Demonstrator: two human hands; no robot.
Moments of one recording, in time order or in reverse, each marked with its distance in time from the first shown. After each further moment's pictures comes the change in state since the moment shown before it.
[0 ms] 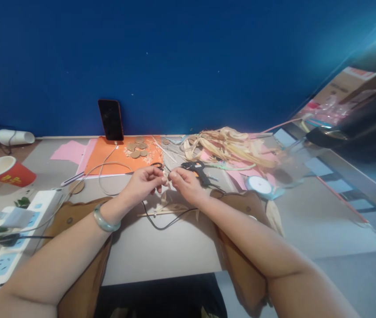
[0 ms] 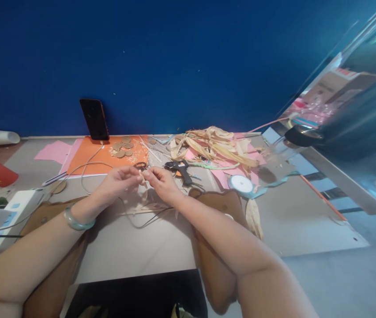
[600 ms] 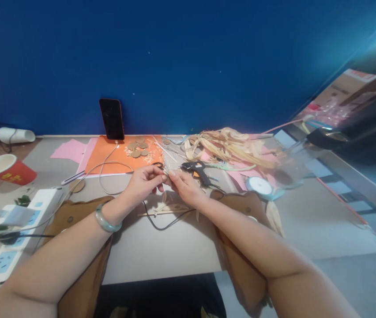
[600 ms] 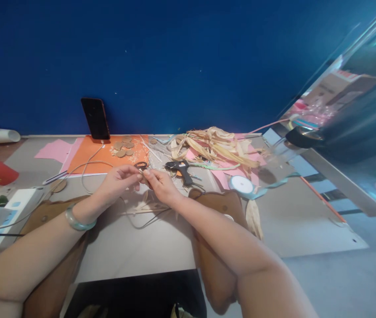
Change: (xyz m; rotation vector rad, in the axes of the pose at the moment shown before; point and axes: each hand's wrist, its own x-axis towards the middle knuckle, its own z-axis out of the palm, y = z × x) left_hand 0.001 -0.004 0.001 -0.013 0.033 0.080; right_hand -0.001 -0.001 0.005 -0.070 -0.053 0.001
